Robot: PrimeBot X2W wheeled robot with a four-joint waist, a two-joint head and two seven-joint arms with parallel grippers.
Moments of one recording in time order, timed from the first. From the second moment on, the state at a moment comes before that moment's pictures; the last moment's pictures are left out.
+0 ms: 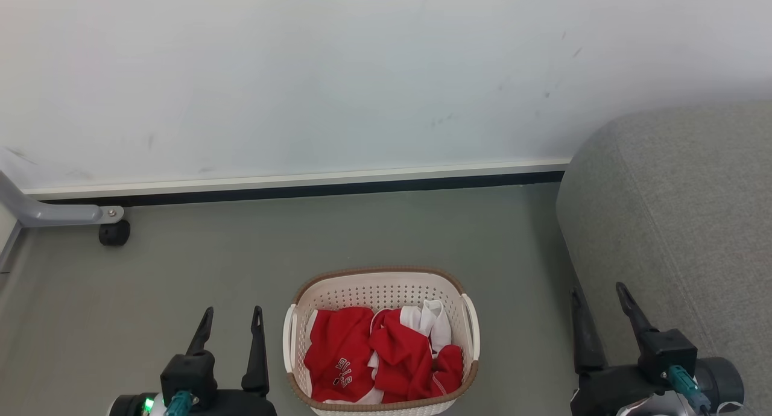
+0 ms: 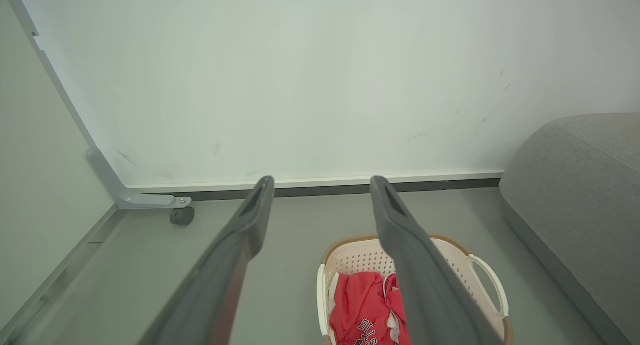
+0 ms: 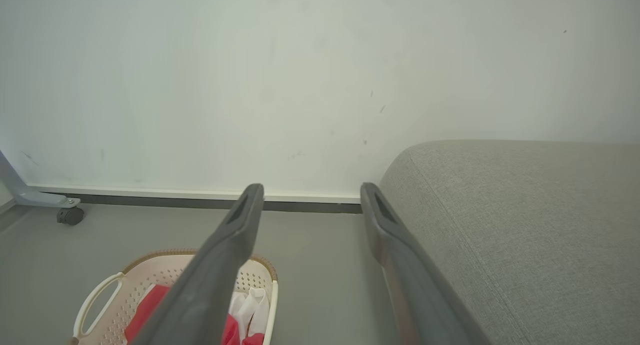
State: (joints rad) left arm -0.08 0.08 -0.19 0.30 -0.22 0.12 -0.21; right arm -0.13 -0.13 0.24 0.30 0.17 -0.12 -0.23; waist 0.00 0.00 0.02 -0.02
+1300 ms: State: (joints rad) left arm -0.07 0.07 -0.17 0.25 -0.18 0.12 -0.16; right arm -0.12 -0.11 0.21 0.27 0.12 -0.12 -0.18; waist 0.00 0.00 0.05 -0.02
